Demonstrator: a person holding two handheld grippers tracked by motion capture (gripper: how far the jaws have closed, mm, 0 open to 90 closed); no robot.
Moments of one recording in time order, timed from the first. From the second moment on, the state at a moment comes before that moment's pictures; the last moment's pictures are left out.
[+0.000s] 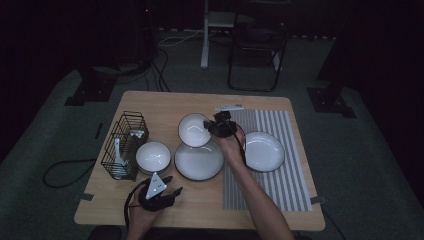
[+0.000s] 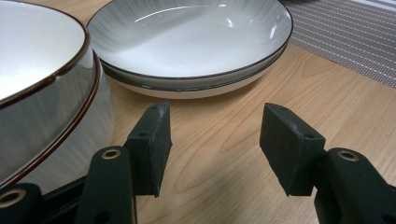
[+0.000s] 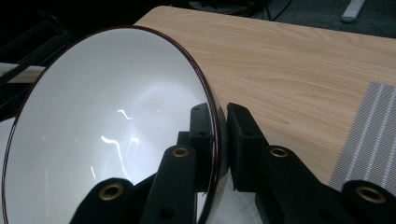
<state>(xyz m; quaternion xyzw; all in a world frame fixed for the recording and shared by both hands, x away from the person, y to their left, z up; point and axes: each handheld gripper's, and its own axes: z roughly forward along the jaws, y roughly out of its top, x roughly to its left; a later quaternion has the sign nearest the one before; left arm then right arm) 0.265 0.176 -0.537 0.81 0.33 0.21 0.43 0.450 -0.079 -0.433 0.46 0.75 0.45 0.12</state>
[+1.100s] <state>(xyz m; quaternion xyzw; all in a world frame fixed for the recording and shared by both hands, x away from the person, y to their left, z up) 0.270 0.169 -0.542 0.82 0.33 0.21 0.41 0.450 -0.171 -0.456 0.54 0.71 0.42 0.16</state>
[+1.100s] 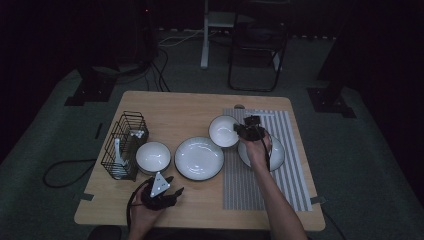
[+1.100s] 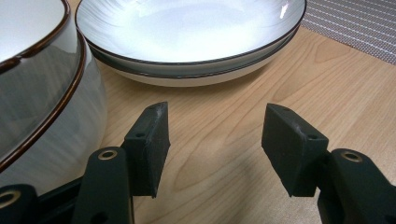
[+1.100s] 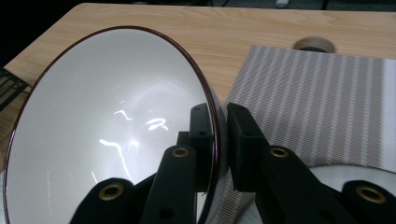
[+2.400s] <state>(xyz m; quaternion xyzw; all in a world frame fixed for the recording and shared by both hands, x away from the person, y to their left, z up) 0.270 0.166 -0.542 0.83 0.33 0.21 0.41 0.434 -0.248 -0.478 0.60 0.68 0.38 0.18</state>
